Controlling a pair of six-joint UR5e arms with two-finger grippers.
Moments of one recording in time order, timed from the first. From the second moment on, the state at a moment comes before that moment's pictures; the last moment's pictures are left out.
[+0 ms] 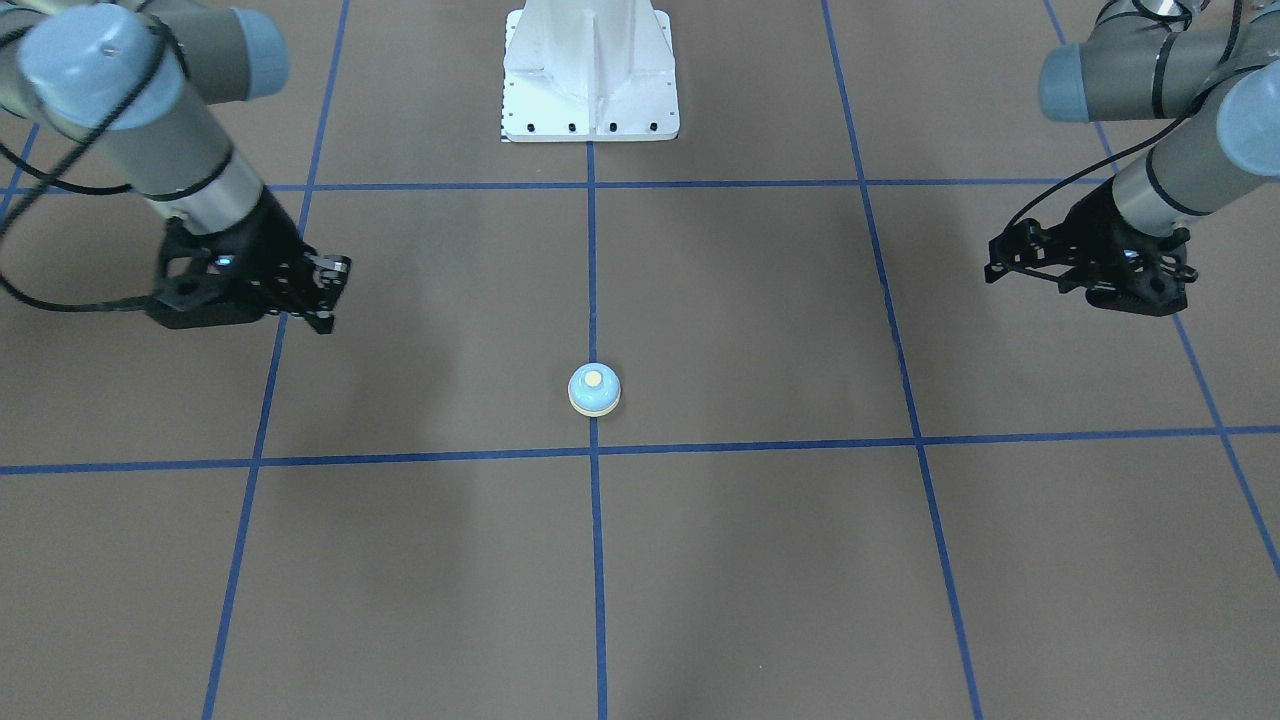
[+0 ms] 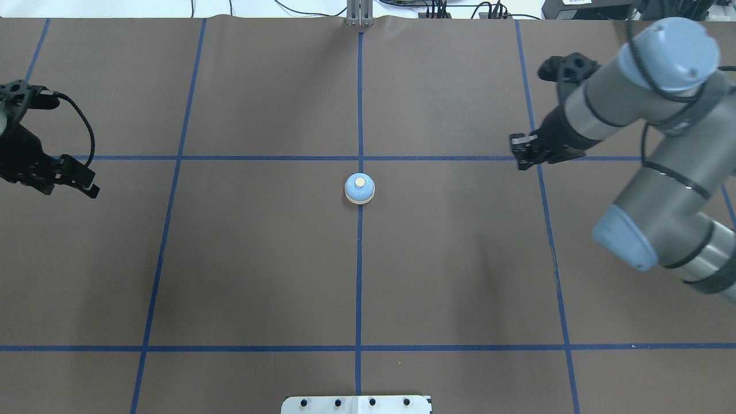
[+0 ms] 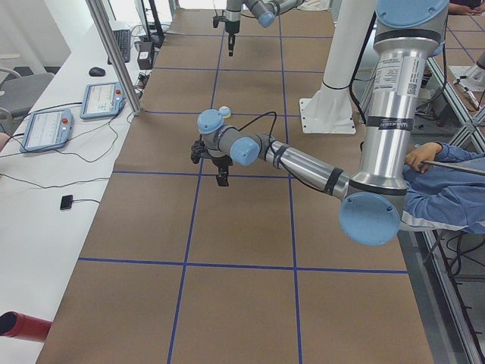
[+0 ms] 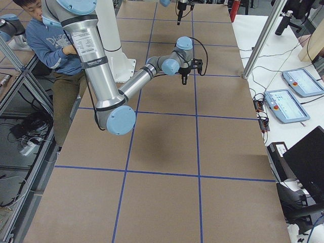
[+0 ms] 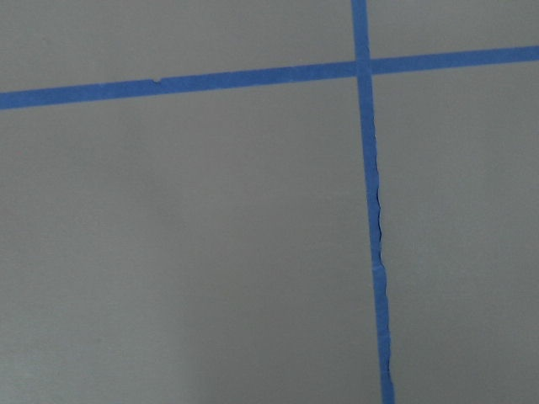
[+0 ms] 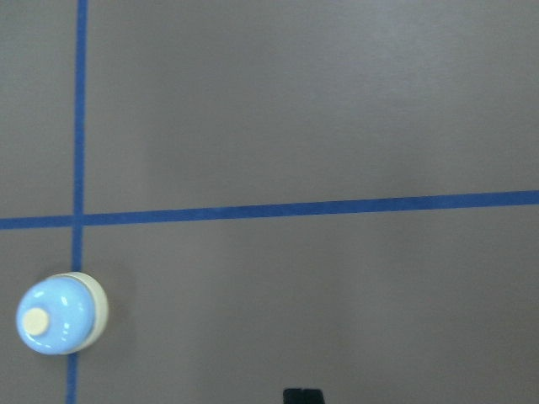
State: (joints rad) left arm -1.07 -1.65 -1.84 -1.68 -2.38 -0.52; right arm 0.90 -1.31 1.93 -1.46 2.15 0.92
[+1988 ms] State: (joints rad) left arm -1.56 -1.32 -1.82 -1.67 -2.38 -0.06; right arm 1.53 -1.75 1.85 -1.62 2.33 -0.03
